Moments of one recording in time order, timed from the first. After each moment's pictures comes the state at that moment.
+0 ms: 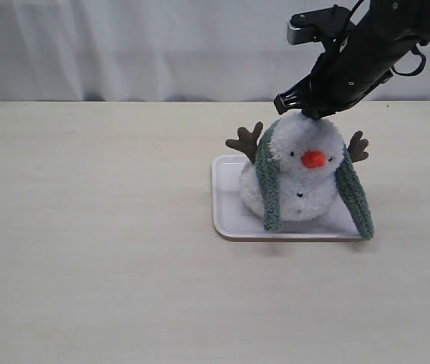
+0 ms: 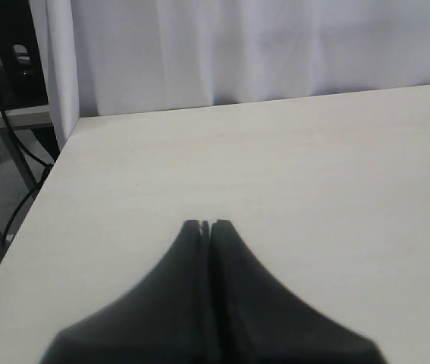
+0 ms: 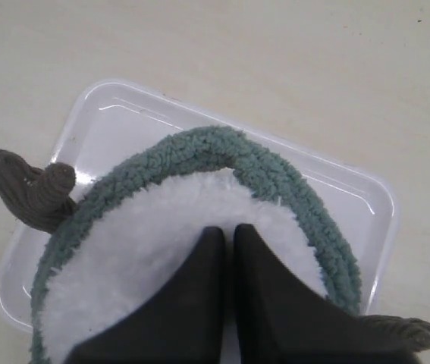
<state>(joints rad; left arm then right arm) -0.06 0.00 0.00 0.04 0.32 0.05 0.26 1.88 -1.54 0.01 0.81 -0.11</state>
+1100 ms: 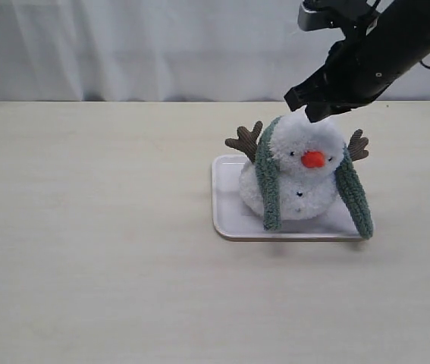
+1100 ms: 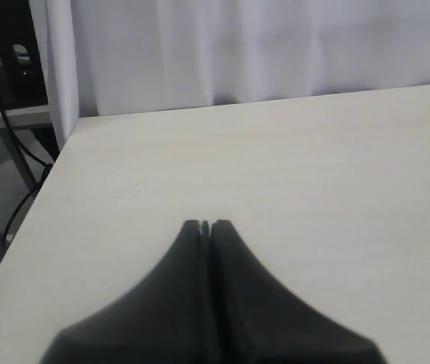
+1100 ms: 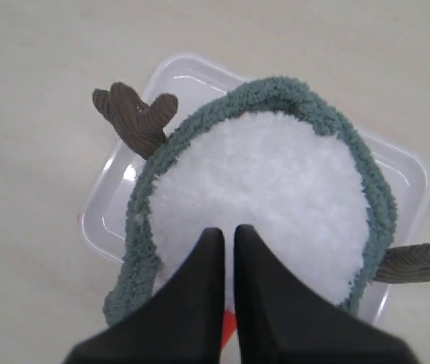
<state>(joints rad) -0.06 0.00 0.00 0.04 0.32 0.05 0.26 1.70 -1.44 0.15 0.88 -0.25</state>
